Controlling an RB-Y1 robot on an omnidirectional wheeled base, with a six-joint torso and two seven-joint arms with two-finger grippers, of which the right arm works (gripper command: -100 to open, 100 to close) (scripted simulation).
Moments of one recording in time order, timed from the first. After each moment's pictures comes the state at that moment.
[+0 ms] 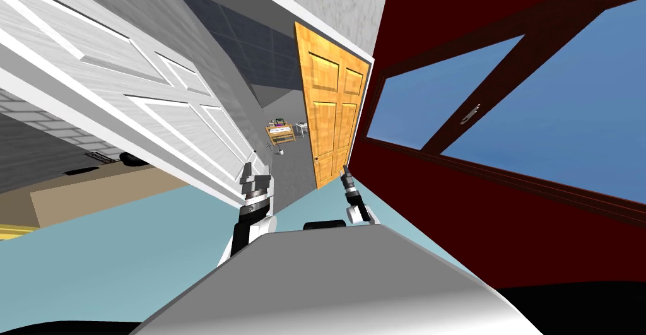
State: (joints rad) arm 0.27 -0.07 0.21 -1.68 -0.01 -0.53 0.00
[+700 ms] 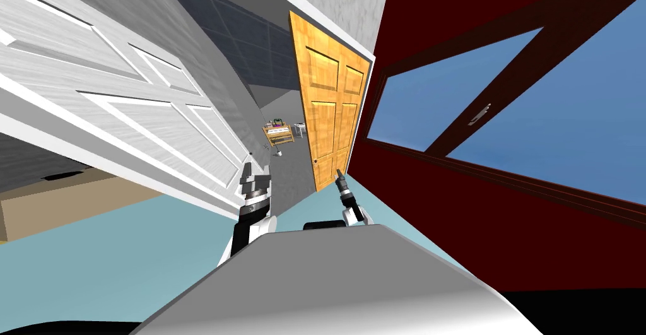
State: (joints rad) arm 0.21 -0.07 0.29 -1.50 -0.01 -0.57 -0.01
